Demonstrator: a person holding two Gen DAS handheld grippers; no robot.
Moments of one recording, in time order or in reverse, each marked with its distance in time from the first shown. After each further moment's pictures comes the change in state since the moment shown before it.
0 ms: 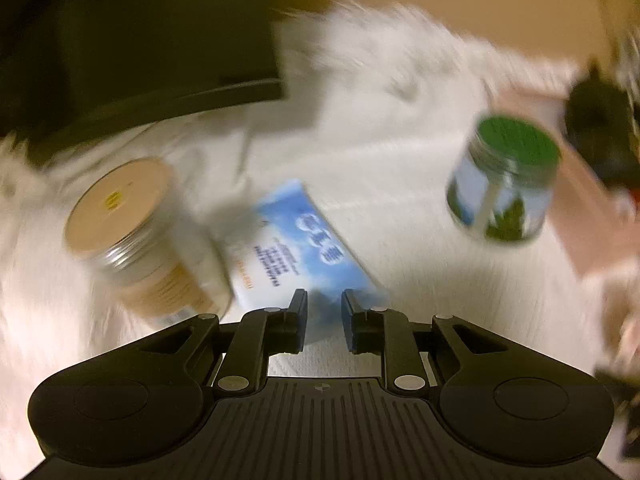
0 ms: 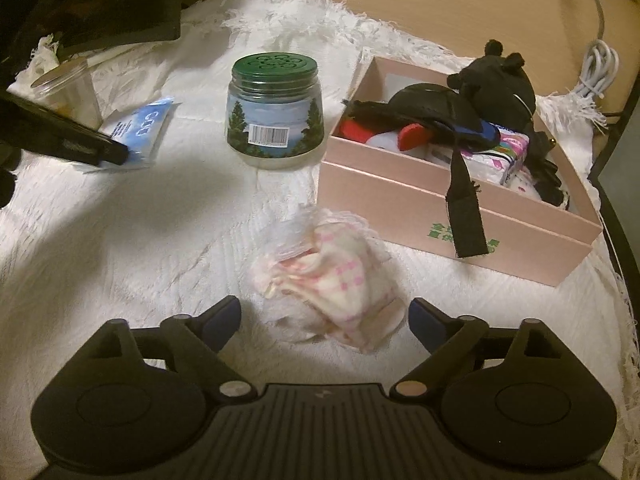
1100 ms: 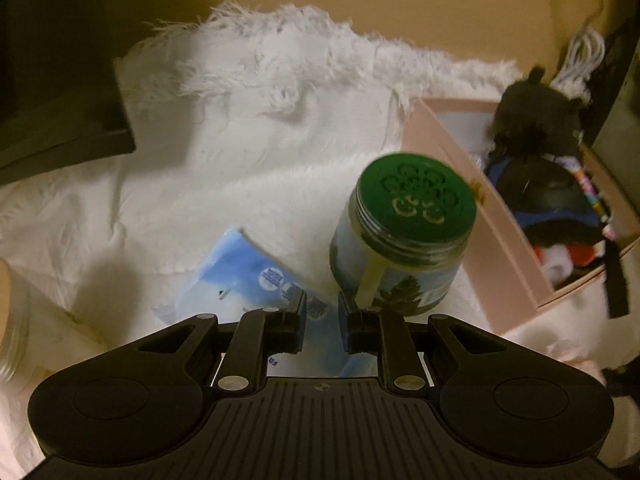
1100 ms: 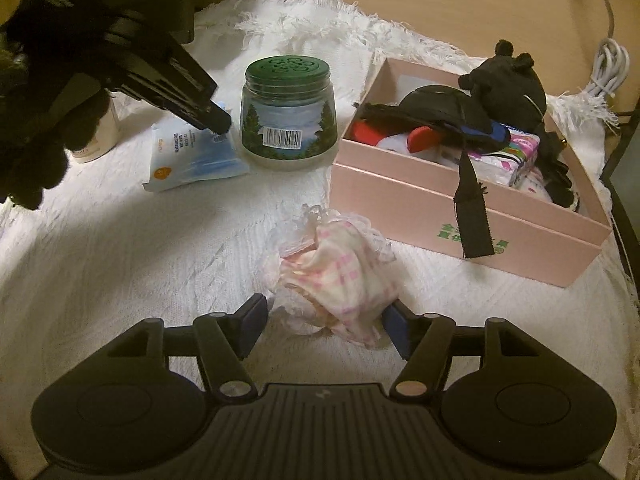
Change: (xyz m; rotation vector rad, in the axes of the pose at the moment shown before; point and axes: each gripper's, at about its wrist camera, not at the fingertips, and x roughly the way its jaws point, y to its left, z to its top) left arm 0.033 -0.061 0.045 0.117 0.092 -0.198; right arm -0.008 -0.002 0.002 -0.013 0.021 0.052
